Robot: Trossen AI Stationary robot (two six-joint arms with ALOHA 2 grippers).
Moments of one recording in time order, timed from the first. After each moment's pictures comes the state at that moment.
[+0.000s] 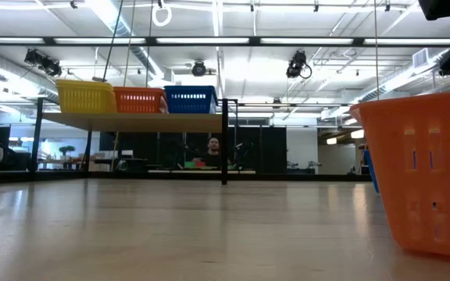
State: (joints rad) left arm -0.47 2.02 2.24 -0.23 -0.59 -0.53; right arm 0.66 1.13 0.81 -0.84 0.02 0.90
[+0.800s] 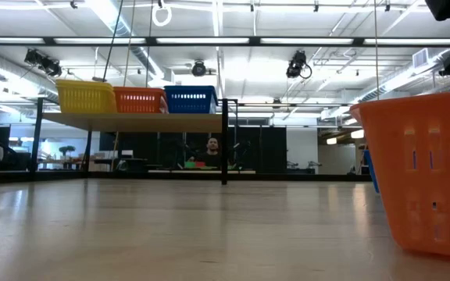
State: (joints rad) left arm -0.52 2.15 2.35 -0.24 -0.67 -0.62; right arm 0.66 1.13 0.81 -0.87 -0.05 0.85
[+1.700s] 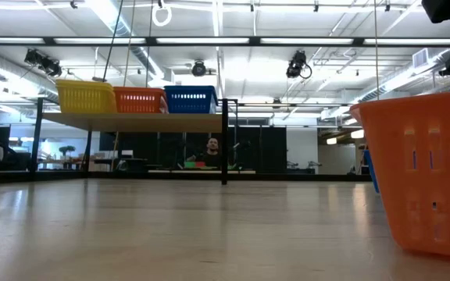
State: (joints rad) left arm -0.47 2.15 2.35 -0.26 -0.51 -0.62; right arm 0.66 1.13 0.81 -0.86 -0.02 0.92
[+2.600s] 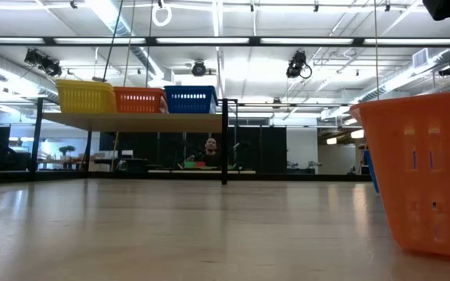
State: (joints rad) left arm -0.49 2.15 2.35 -0.39 -0.62 -0.73; right arm 0.66 1.13 0.81 -0.82 -0.05 0.95
